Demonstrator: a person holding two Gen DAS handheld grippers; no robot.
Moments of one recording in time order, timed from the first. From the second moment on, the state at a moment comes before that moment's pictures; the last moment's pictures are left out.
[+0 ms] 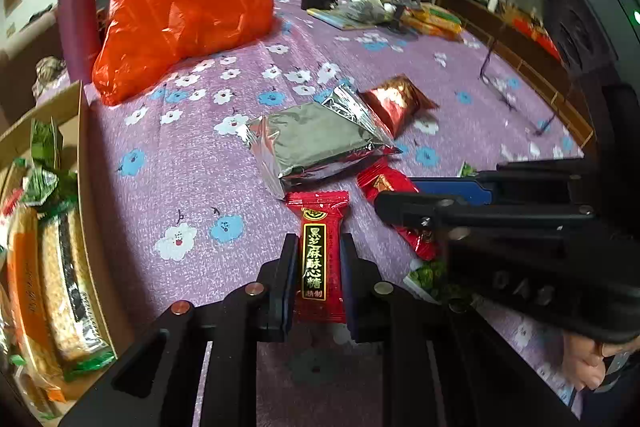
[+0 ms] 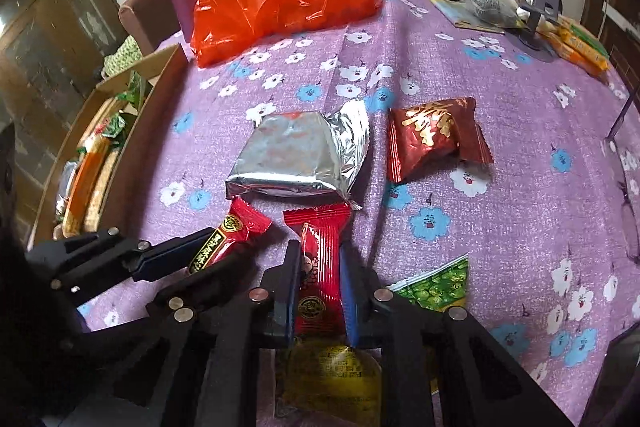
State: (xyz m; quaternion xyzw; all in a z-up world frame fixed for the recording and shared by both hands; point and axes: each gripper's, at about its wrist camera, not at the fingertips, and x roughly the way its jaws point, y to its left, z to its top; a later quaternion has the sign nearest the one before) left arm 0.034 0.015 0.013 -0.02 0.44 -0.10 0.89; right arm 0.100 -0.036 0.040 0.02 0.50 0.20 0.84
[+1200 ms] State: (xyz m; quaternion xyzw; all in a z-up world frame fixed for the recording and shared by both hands) left arm 0.010 0.025 0.046 0.03 0.30 0.01 0.95; right arm 0.076 -0.042 0.080 0.09 0.37 0.24 0.89
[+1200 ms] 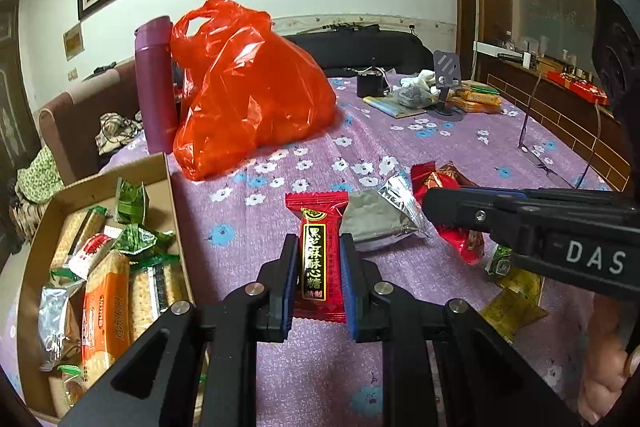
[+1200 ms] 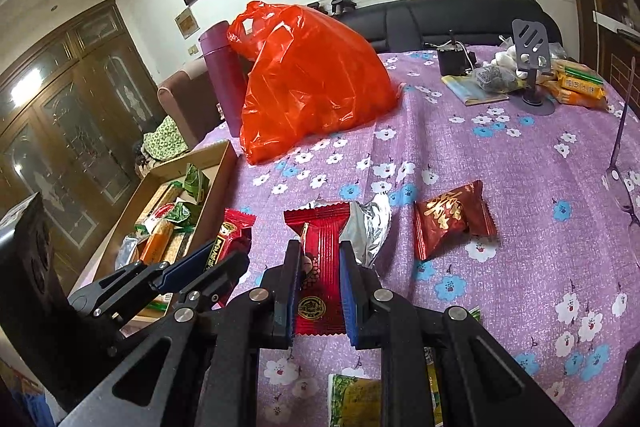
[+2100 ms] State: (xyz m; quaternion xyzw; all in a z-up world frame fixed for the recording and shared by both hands) left arm -0.008 0.023 0.063 0.04 0.26 0.01 0.96; right arm 0.078 -0.045 0.087 0.11 0.36 0.23 0.90
